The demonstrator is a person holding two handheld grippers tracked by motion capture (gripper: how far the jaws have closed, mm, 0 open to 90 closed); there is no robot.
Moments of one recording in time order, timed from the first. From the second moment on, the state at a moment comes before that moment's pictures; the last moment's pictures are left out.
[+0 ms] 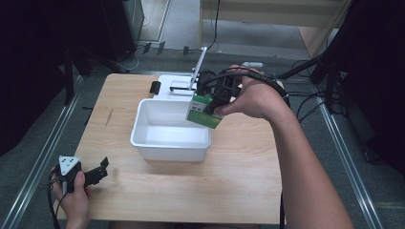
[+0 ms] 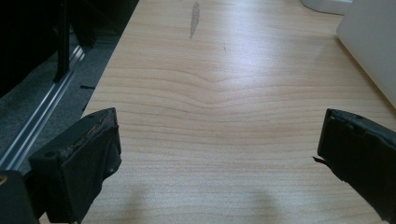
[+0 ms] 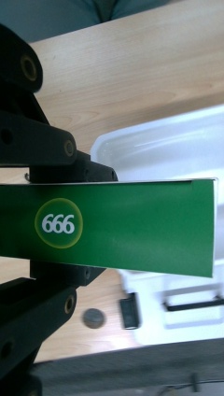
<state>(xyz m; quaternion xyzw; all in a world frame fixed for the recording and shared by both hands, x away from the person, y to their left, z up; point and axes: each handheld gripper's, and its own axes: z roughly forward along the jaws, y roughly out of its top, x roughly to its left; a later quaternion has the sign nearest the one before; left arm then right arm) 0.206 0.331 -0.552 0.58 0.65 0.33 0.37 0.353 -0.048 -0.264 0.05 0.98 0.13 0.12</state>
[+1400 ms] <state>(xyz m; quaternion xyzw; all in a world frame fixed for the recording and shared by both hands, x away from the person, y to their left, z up) 0.206 0.332 -0.552 0.58 0.65 0.33 0.37 0.369 -0.009 -0.325 -0.02 0.99 0.08 0.11</state>
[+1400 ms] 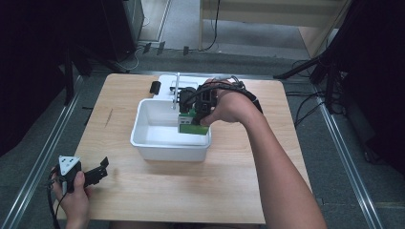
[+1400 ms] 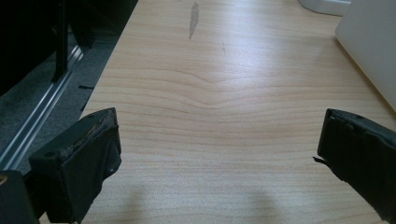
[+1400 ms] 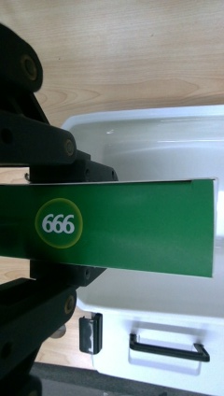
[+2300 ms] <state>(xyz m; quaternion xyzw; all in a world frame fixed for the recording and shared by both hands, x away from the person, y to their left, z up) 0.206 0.332 -0.552 0.58 0.65 0.33 0.37 0.385 0.000 -0.376 -0.01 0.99 0.06 0.09</state>
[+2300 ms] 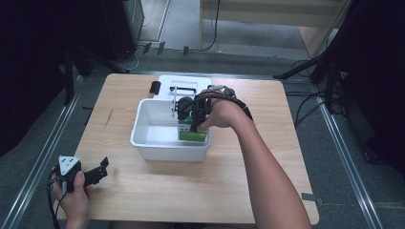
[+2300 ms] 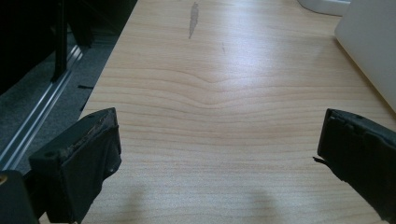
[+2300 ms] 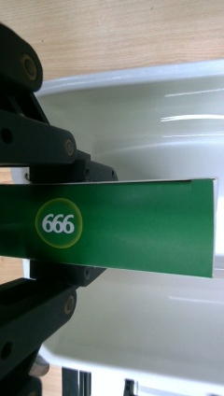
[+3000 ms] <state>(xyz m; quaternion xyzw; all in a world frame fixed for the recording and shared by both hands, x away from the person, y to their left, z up) 0.206 0.332 -0.552 0.58 0.65 0.33 0.37 0.391 0.005 -0.400 -0.01 1.00 0.05 0.07</state>
